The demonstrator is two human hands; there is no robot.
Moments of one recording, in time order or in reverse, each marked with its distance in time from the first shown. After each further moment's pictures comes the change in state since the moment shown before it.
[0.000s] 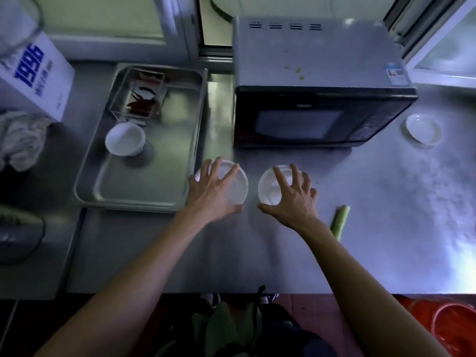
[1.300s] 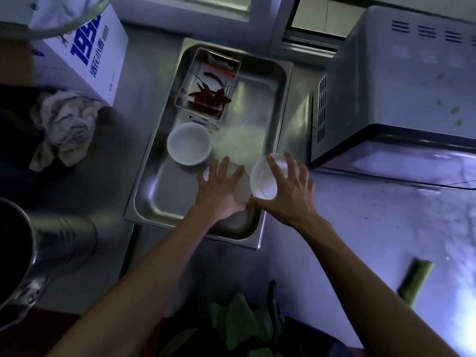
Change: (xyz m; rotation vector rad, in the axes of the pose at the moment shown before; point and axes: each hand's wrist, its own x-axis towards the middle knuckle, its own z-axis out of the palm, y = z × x) left_hand 0.059 -0.207 0.042 -0.148 -0.181 -0.143; right_hand 0.126 -0.205 0.037 -0.012 -0.097 -0.195
